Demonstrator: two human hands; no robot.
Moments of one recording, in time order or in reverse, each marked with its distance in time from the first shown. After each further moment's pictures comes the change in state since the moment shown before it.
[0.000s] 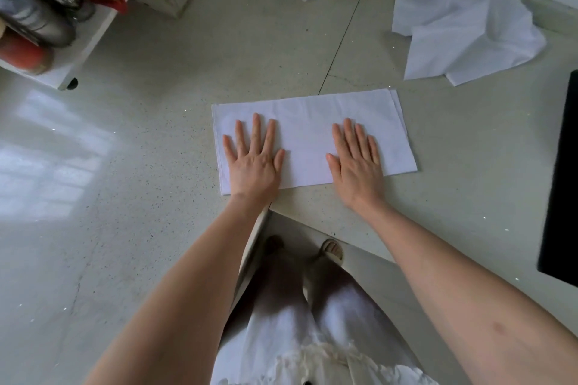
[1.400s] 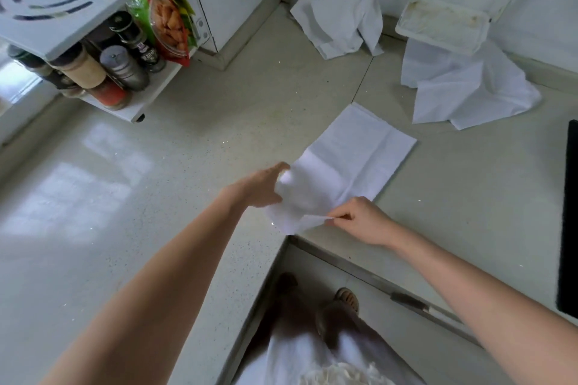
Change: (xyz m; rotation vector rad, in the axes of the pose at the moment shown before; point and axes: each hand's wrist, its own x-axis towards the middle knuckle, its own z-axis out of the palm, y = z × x) left_hand 0.001 -0.035 -0.087 -0.366 -0.550 0.095; right_hand -0.025 -0.024 -0.064 0.591 -0.507 -0.249
